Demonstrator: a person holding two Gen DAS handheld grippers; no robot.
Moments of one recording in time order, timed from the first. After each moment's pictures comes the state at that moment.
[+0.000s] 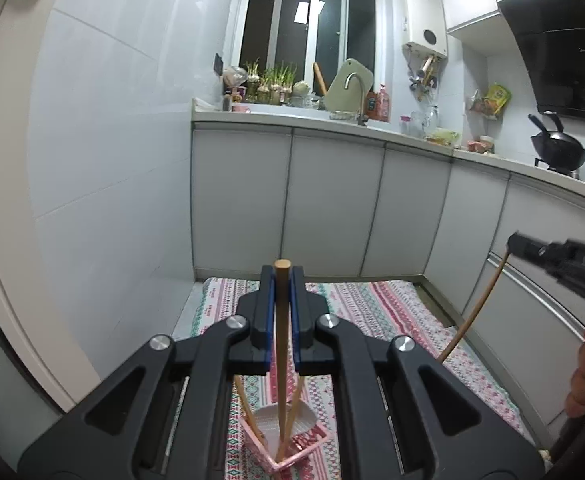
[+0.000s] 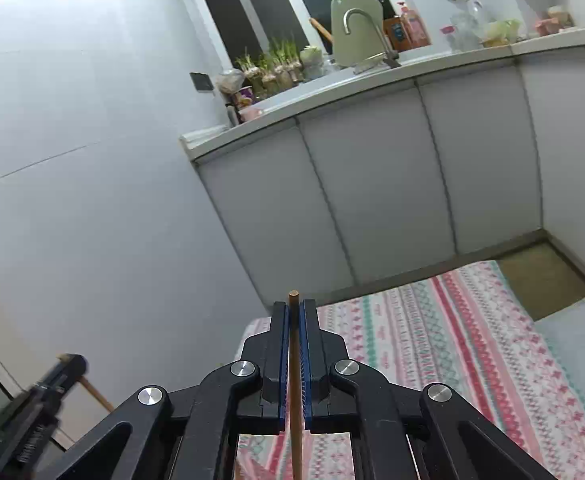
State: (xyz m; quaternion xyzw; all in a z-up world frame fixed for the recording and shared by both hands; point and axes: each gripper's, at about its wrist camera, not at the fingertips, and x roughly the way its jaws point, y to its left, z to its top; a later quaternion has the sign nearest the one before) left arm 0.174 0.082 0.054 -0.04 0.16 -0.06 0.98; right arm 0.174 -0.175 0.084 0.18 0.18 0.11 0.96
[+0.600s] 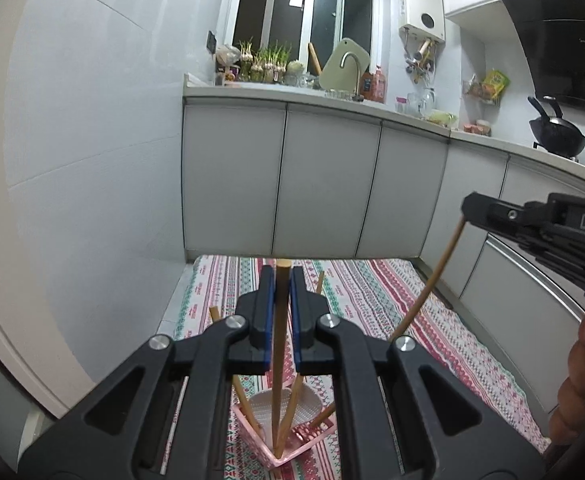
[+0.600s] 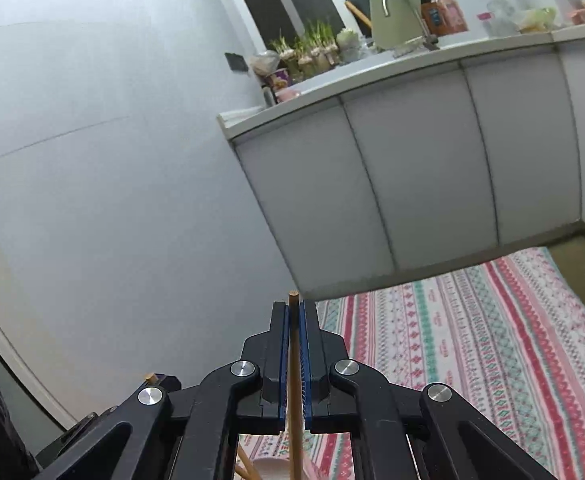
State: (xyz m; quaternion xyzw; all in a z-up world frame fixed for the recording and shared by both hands) left arm 0.178 0.079 0.023 -0.04 0.19 -0.08 0.98; right arm 0.195 -0.109 0.061 0.17 0.20 0.15 0.95
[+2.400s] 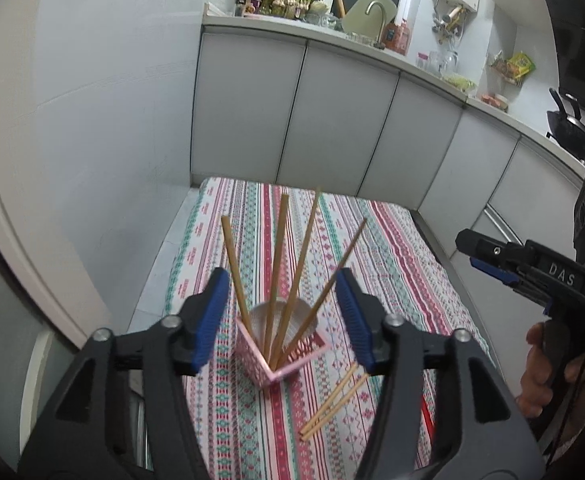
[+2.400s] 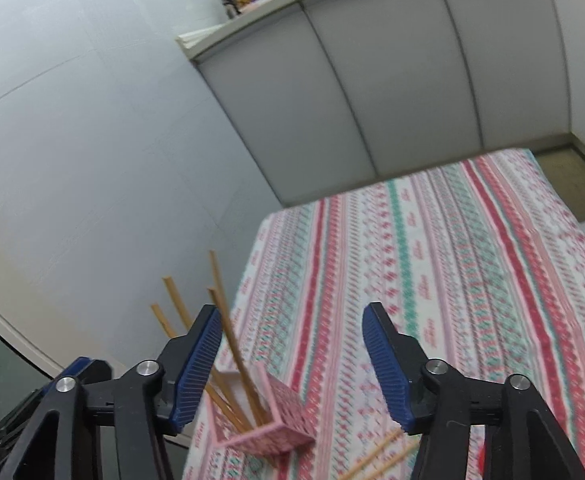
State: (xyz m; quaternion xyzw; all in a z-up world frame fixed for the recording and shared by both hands) left arm 0.151 0.089 0.018 -0.08 0.32 -0.08 0.94; right arm 0.208 -0.159 0.006 0.19 0.34 0.14 0.91
